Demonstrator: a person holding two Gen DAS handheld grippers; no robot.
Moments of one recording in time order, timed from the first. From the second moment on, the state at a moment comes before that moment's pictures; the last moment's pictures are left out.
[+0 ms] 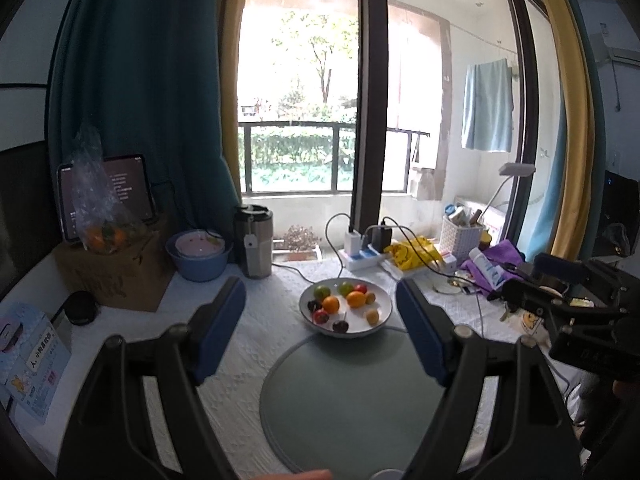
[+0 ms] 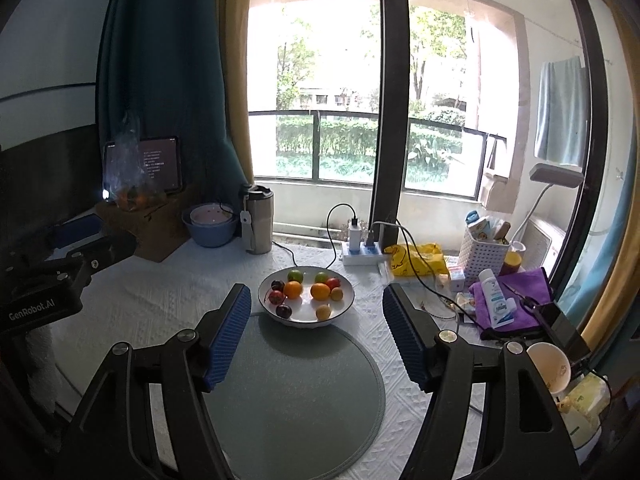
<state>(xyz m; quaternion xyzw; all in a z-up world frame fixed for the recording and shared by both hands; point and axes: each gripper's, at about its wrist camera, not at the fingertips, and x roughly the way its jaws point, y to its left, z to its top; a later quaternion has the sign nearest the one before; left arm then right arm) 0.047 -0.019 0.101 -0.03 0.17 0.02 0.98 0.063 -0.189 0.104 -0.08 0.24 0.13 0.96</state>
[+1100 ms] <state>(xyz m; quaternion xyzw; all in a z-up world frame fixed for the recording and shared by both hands) 0.047 -0.021 0.099 -0.02 0.18 0.02 0.98 0.065 -0.188 0.100 -0.08 0.25 0.13 0.96</state>
